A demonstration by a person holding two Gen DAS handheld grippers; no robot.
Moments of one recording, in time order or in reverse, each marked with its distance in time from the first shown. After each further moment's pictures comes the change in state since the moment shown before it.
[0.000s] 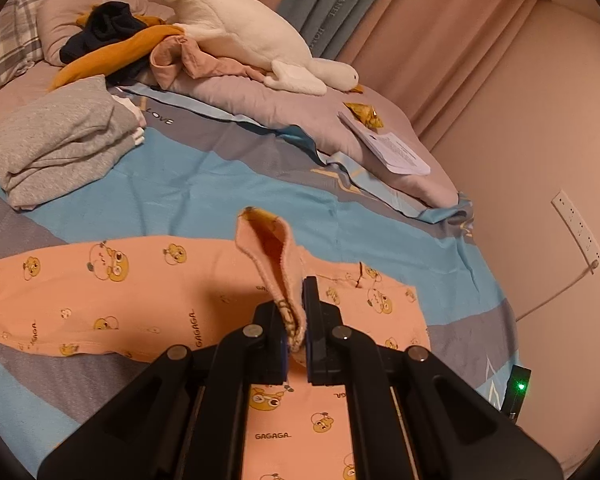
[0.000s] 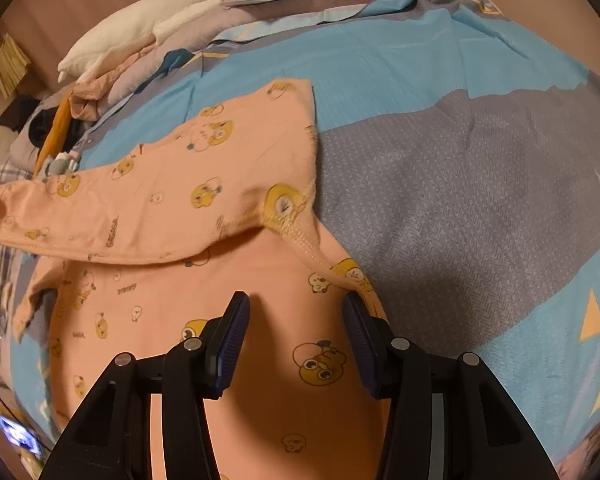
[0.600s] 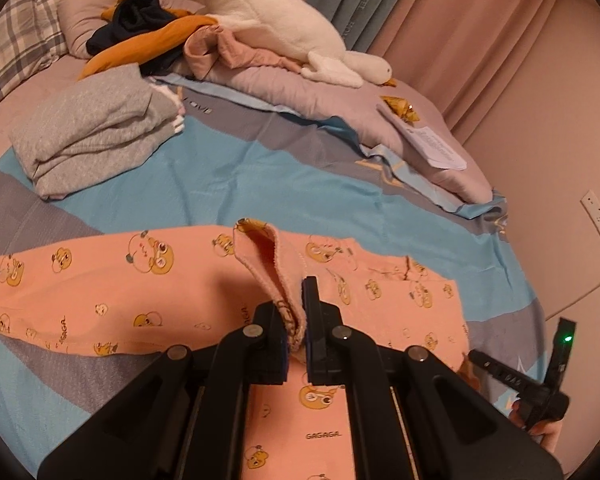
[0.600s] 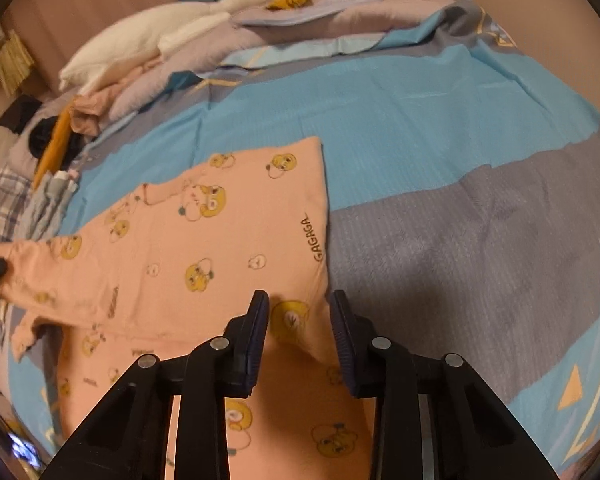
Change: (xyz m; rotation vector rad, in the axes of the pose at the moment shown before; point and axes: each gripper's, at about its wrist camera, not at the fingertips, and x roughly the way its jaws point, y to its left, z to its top) left arm 0.011 0.031 -0.006 -0.008 0.028 0.113; right arm 0.003 0.017 0.042 -0.024 -0.044 -0.016
